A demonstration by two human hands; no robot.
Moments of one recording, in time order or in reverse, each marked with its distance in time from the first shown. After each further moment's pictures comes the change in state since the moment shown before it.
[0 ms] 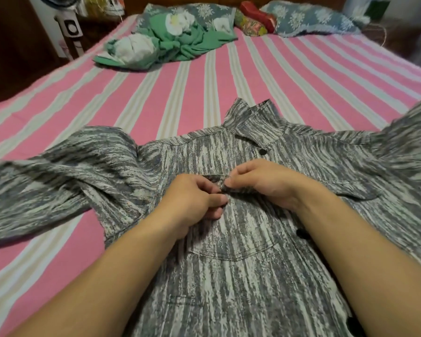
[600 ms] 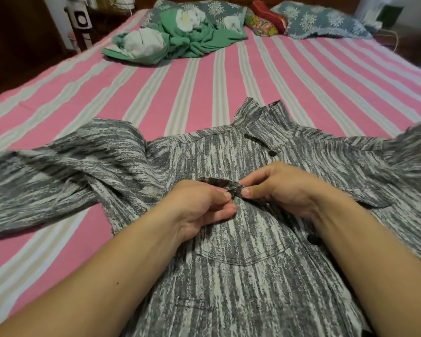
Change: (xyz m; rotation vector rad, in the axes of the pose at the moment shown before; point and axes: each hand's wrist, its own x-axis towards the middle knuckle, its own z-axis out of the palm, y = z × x) left_hand -0.005 0.004 -0.007 -0.413 -0.065 -0.259; right_hand -0.010 -0.003 0.001 0.097 0.085 0.092
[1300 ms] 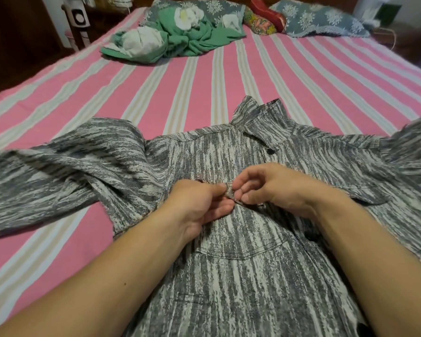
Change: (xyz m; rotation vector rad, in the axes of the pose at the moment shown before) left_hand -0.003 -0.003 0.006 -0.048 0.063 0.037; right_hand -0.008 -0.002 0.002 -0.151 -0.072 -0.078
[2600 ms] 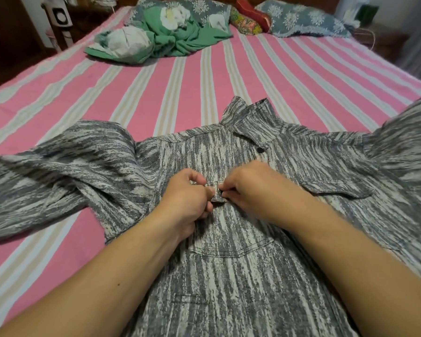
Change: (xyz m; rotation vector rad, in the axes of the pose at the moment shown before) left_hand 0.008 -0.005 -0.002 0.235 0.062 0.181; right_hand 0.001 -0.005 0.031 -1.003 0.288 -0.434
